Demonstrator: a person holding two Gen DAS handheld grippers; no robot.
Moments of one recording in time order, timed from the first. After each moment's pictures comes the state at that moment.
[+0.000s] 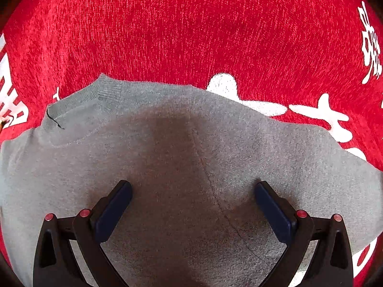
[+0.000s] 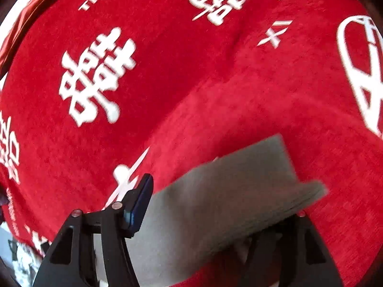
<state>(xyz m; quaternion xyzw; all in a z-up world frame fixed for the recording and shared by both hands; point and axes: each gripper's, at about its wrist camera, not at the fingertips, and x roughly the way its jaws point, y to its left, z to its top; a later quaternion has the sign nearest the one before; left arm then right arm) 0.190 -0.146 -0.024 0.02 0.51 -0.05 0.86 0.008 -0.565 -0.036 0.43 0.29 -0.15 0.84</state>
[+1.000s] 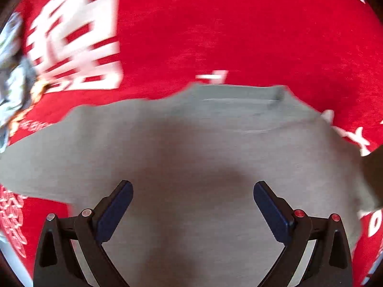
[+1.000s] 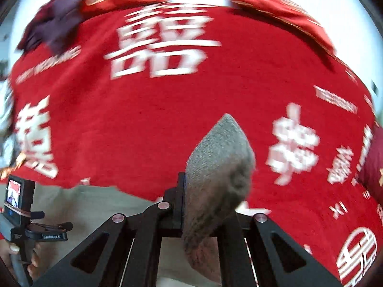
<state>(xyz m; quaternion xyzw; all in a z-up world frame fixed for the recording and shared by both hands) 0.150 0.077 0.018 -0.03 0.52 0.03 0.85 0.112 -0.185 0.149 -0.05 0.26 0.00 0.96</state>
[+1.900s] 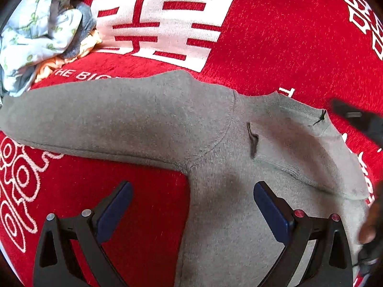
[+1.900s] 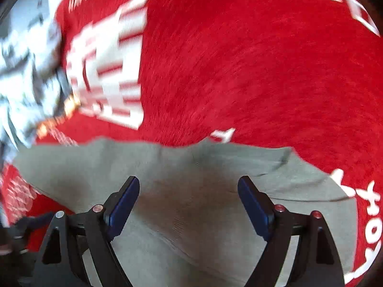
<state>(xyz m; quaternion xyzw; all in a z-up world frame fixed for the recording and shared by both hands) 0.090 0.210 -0.010 -0.13 0.47 0.05 0.87 0.160 -0.014 0.043 -0.01 0.37 0.15 0.92</state>
